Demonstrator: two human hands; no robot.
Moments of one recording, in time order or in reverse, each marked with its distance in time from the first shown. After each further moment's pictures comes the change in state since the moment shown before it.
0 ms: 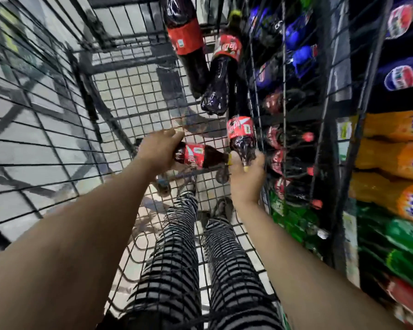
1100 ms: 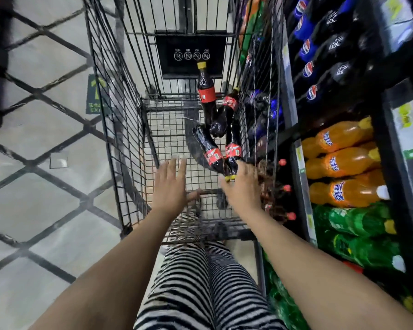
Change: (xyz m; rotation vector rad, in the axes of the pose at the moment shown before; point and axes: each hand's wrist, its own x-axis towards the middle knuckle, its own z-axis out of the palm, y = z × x) left_hand -0.202 0.146 -0.036 -0.163 0.277 -0.444; right_hand -0.092 -0.034 -0.139 -0.622 -0.293 -0.627
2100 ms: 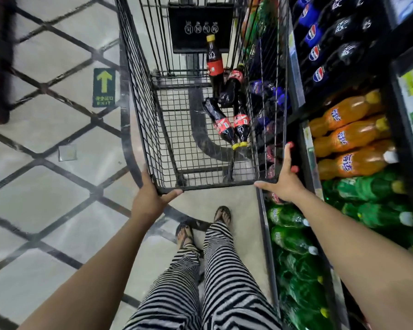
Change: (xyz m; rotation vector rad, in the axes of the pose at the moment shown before) left_hand -0.100 -0.100 0.001 -0.637 -0.006 -0.313; right_hand -0.057 0.054 -0.031 0.069 -0.259 0.222
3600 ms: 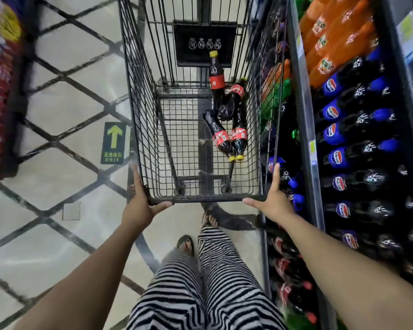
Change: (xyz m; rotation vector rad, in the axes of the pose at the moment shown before) left_hand 0.319 0.167 -0.140 0.002 -0.018 -0.037; right_hand 0.282 -0.225 -0.144 -0.074 -0.056 0.005
